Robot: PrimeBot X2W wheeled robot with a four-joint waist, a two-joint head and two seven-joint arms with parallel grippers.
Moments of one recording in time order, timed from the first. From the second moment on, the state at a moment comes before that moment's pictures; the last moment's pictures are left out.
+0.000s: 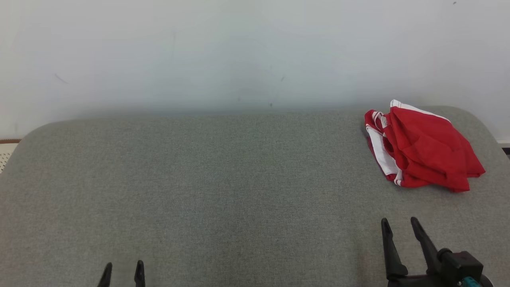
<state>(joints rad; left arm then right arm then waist) 0.10 0.18 -0.14 -0.06 -0.25 0.17 -0.24 0.03 -0.09 0.13 0.03 0.13 0.13 -0.17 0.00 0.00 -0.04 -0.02</state>
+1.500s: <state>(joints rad) -0.11 0.11 -0.15 0.23 -0.91 0.03 -0.20 -0.17 -0.10 -0.07 0.31 0.79 0.13 0.05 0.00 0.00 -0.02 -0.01</state>
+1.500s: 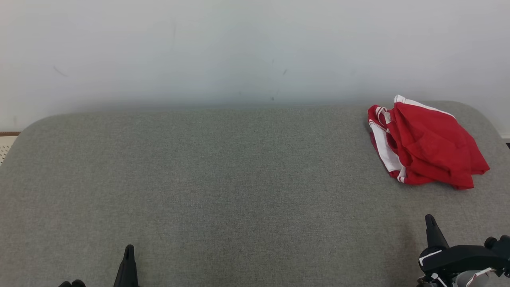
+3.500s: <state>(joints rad) -0.33 0.06 -0.14 0.45 -1.50 -0.09 -0.16 -0.38 -0.12 -0.26 0.52 1.38 0.13 0.25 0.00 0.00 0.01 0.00</state>
